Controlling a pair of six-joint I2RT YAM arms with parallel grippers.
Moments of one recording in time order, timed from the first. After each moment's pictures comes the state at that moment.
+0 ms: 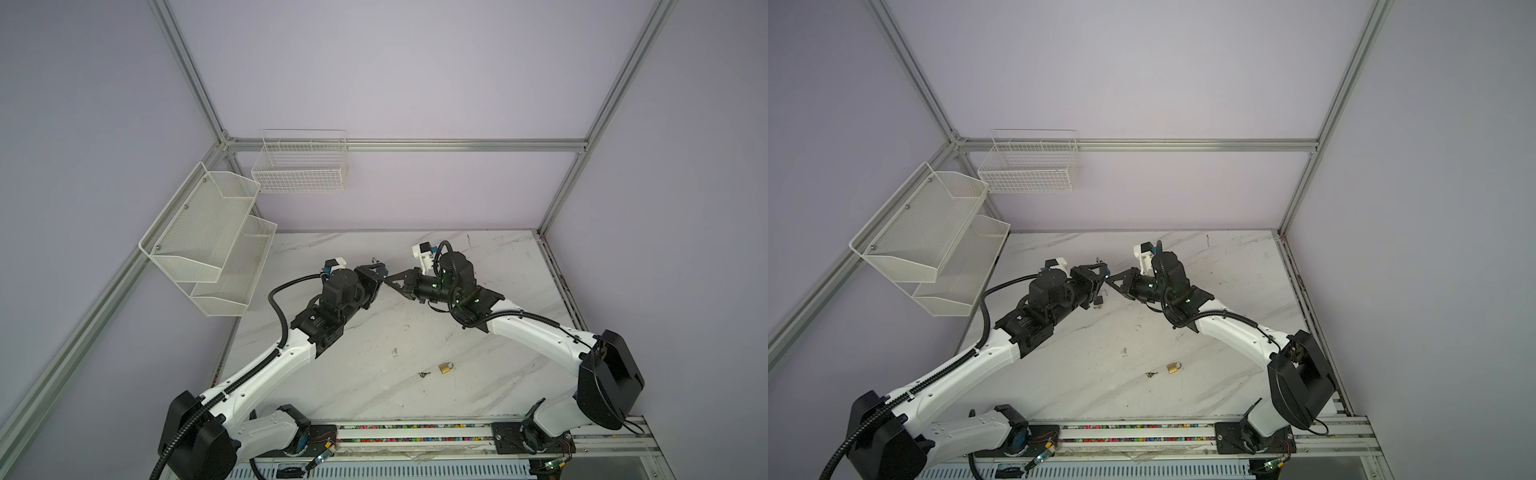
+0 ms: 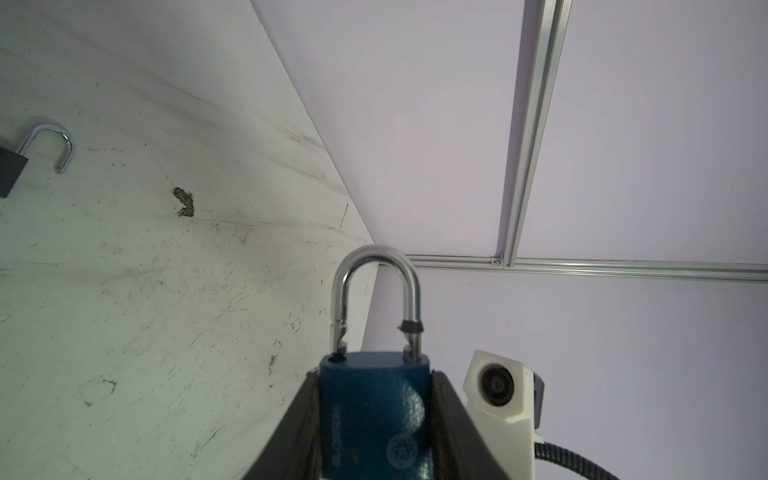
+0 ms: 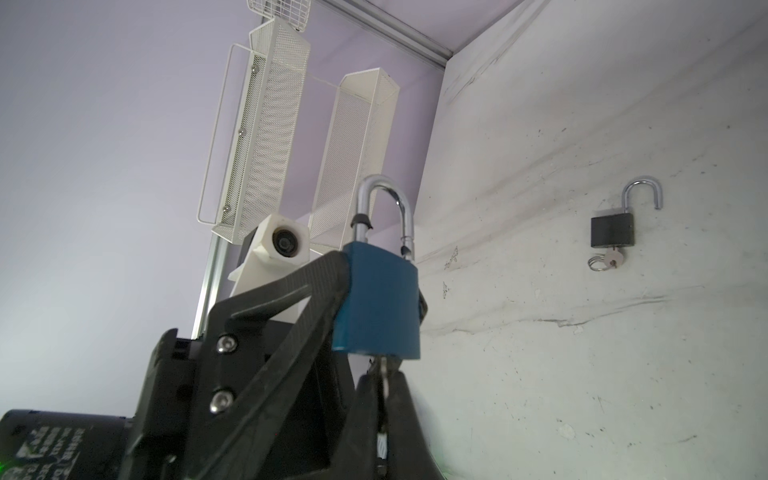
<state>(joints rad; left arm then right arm) -0.58 1.17 0.91 -0.03 -0.11 -1.44 0.75 1.51 1.12 0.14 -0.44 1.06</state>
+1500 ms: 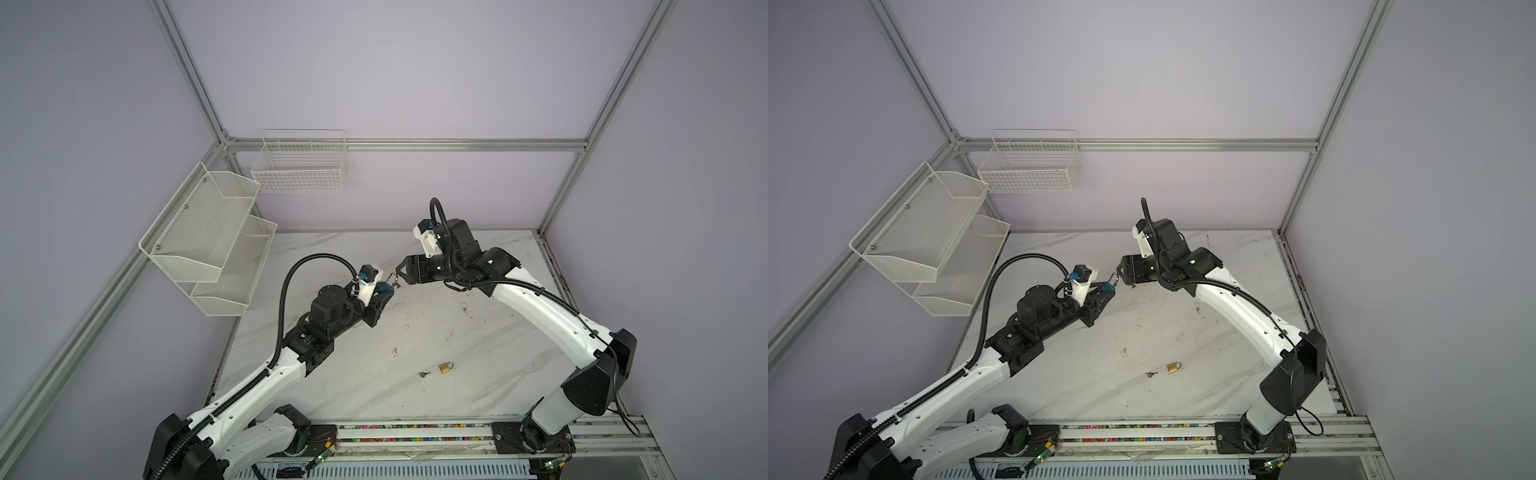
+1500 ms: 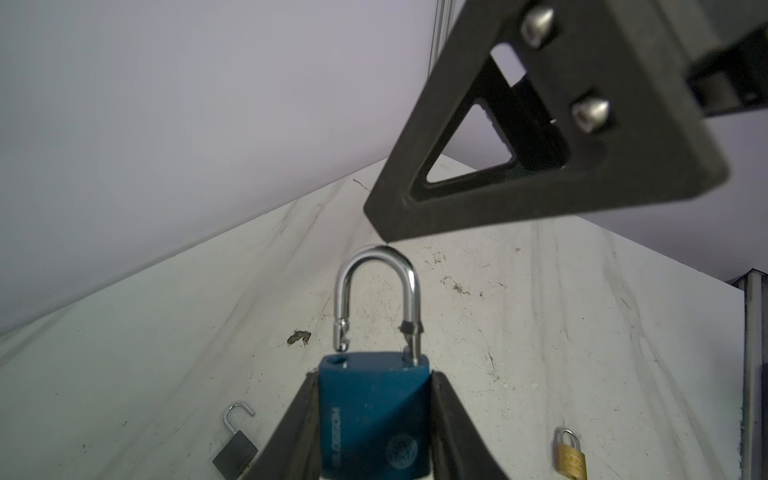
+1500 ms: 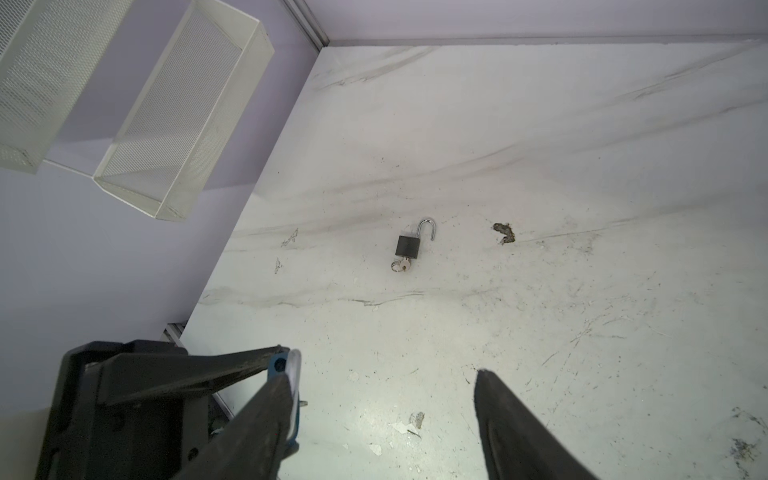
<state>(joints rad) -0.58 1.03 0.74 0.07 0.13 0.03 0.73 1.63 1.68 -0.73 -0.18 0.44</state>
